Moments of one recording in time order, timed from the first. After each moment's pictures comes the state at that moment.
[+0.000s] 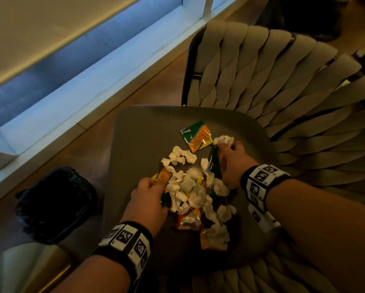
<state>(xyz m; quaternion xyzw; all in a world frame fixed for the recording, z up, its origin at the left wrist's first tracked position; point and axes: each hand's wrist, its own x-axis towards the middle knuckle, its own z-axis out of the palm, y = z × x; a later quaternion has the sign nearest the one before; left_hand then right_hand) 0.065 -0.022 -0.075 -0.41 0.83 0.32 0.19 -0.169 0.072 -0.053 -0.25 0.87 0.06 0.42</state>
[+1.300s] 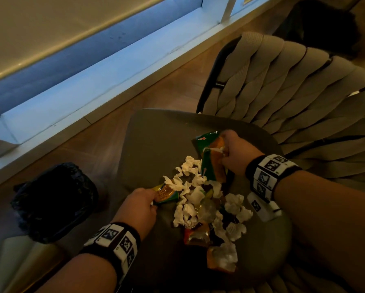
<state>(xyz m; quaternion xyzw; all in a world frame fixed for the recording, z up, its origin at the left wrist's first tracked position) 0.085 -0.062 -0.099 -0.42 0.81 0.38 0.16 -0.191 0.005 -0.055 -0.29 0.87 -0.01 0.39</state>
